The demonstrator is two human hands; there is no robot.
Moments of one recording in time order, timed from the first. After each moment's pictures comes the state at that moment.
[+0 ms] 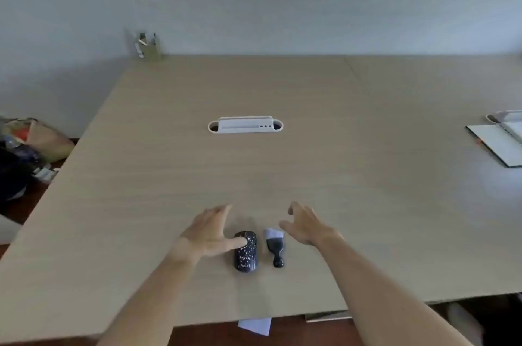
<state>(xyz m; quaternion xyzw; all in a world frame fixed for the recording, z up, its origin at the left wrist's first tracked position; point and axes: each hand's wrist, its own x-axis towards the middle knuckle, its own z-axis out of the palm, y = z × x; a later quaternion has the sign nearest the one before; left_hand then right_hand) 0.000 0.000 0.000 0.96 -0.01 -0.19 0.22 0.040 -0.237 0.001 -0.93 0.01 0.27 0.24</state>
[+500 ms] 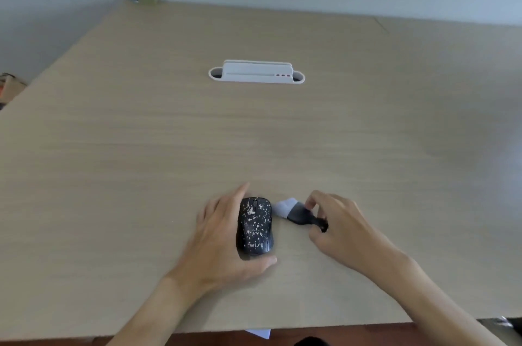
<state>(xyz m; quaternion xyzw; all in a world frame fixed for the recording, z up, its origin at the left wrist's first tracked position) -0.041 -0.019 -0.136 0.95 -0.08 0.03 0.30 0.007 -0.247 -0.098 -0.96 -0.14 0.10 0.23</state>
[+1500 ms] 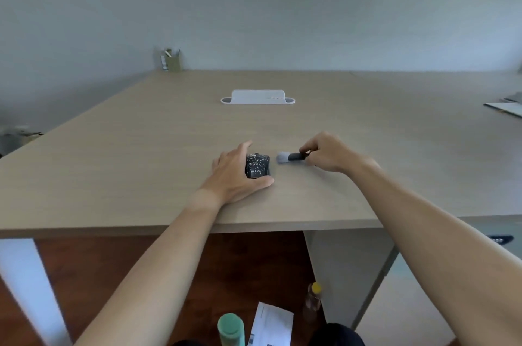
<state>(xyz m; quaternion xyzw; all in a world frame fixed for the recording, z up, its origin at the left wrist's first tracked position) -0.051 -0.027 -0.153 0.95 -0.06 0.11 0.29 -0.003 -0.247 -0.105 -0.95 -0.11 0.00 0.28</state>
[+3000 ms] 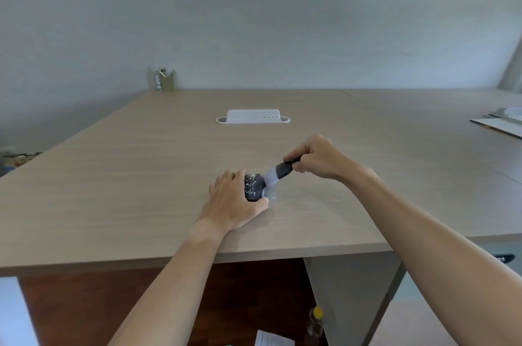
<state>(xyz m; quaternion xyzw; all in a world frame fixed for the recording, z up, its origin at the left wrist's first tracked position) -0.048 -0.028 -0.157 0.96 -0.03 0.13 0.26 -0.007 -0.228 -0.071 -0.91 -0.17 -0.03 0.37</state>
